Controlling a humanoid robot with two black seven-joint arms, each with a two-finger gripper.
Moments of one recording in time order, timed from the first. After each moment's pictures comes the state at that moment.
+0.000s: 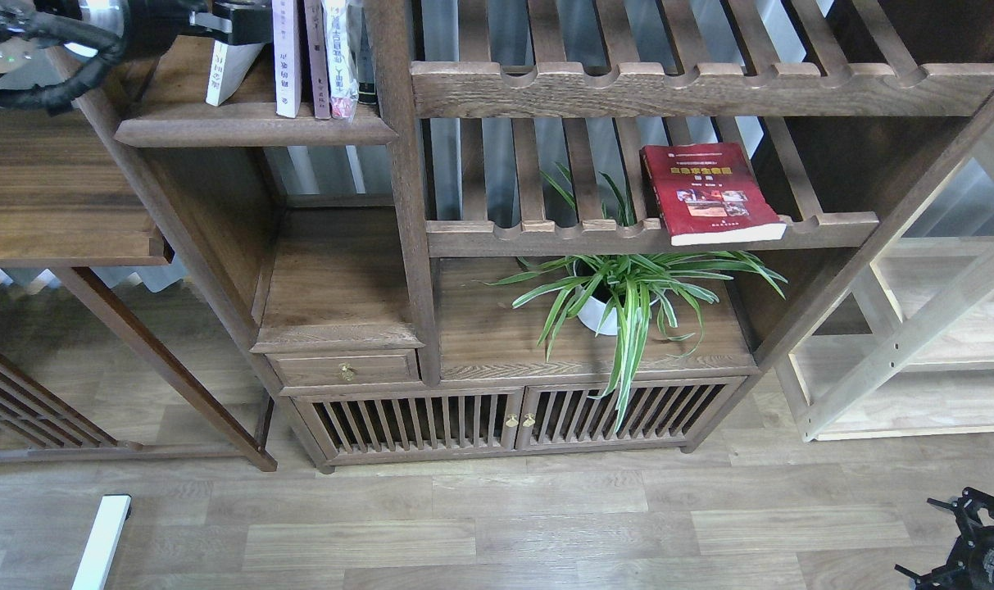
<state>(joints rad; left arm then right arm) -1.54 0.70 -0.10 -1.16 -0.12 0.12 0.47 0.35 -0.87 -0.29 0.73 -0.71 -0.10 0.49</state>
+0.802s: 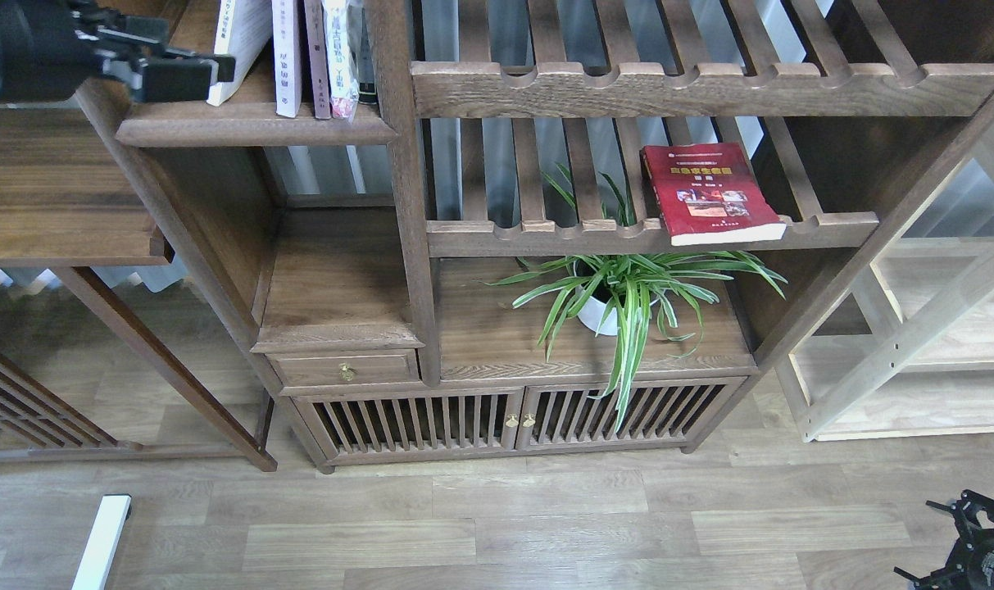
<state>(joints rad) -1.49 1.05 -0.08 -1.43 -0.12 -0.27 0.49 0.33 -0.87 -0.29 0.73 -0.72 -0.11 0.49</state>
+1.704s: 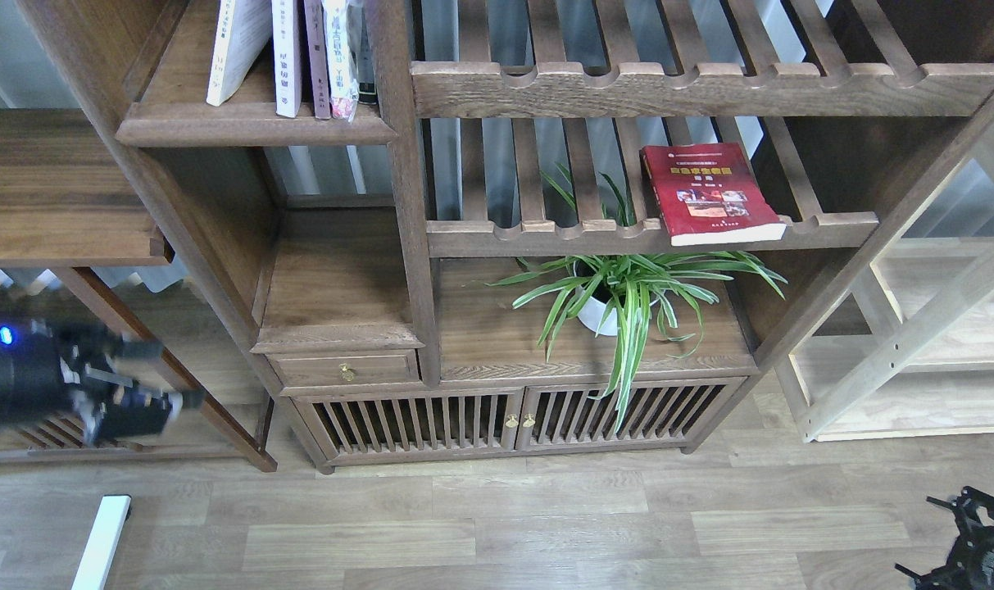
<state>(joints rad) -0.77 1.17 -0.09 -1.60 0.23 -0.36 0.21 0.36 -0.88 -0.28 0.77 -0.75 -0.18 0.49</state>
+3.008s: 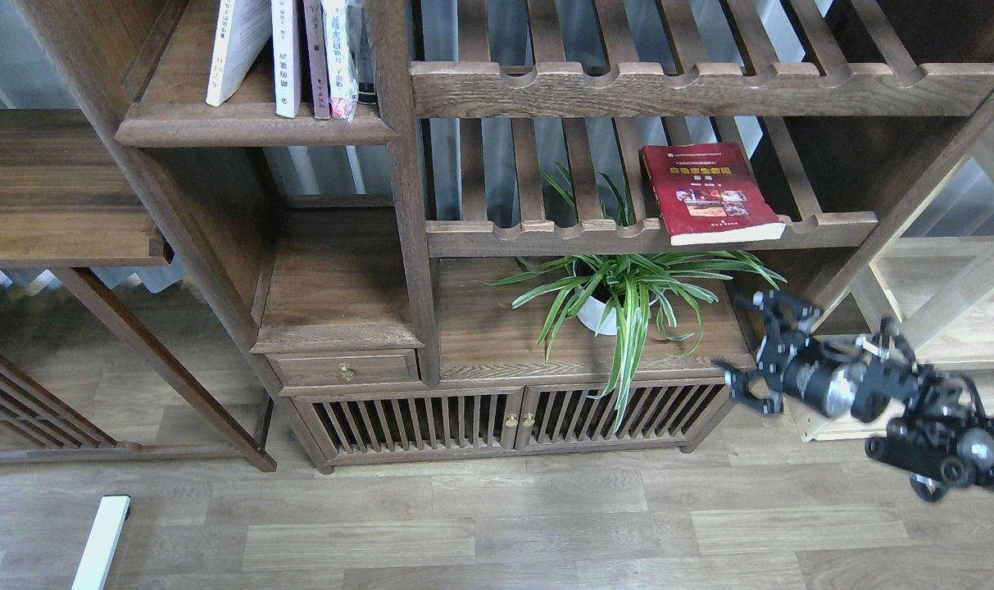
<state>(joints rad) -0.13 0.57 -0.09 -1.13 0.45 0.14 -0.08 0.82 -0.70 -0.26 0.89 -1.00 -0.40 0.49</state>
